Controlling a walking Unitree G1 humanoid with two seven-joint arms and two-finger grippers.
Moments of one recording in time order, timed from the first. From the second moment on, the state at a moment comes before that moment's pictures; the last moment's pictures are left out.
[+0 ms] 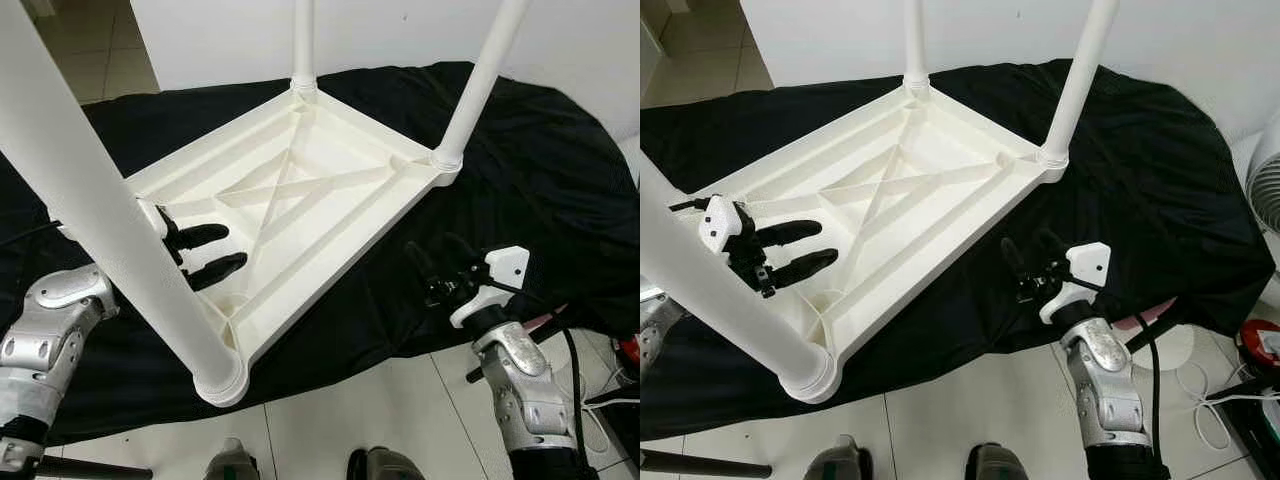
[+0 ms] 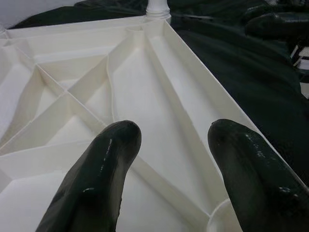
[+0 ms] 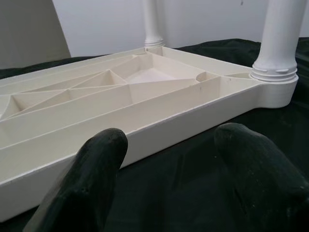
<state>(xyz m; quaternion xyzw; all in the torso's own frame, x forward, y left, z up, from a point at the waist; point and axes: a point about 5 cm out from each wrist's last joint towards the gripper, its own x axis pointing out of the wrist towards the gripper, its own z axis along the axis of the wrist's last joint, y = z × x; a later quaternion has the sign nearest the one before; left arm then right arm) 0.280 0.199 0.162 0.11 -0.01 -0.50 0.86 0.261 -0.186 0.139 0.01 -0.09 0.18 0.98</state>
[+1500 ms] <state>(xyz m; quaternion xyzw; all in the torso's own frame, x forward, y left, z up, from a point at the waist) 0.227 0.139 0.229 -0.15 -0.14 -0.36 0.91 0.283 -0.148 0.166 0.09 -0.12 0.17 0.97</state>
